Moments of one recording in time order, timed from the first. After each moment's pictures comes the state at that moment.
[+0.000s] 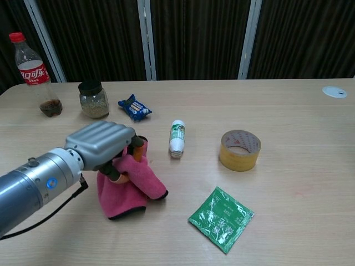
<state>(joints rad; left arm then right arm) -0.64 -1.86 -0.14 -1.39 1.14 1.05 0.73 0.10 -1.13 0.06 -1.61 -1.48 1.43 -0.02</state>
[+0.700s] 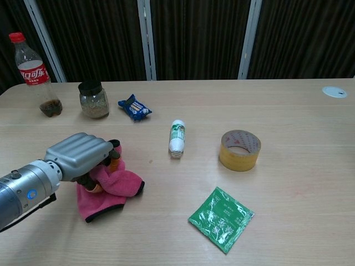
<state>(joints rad) -0.61 -1.83 -0.06 -1.23 1.13 1.02 0.67 0.11 -1.13 0.06 -1.61 -1.47 1.42 -0.02</state>
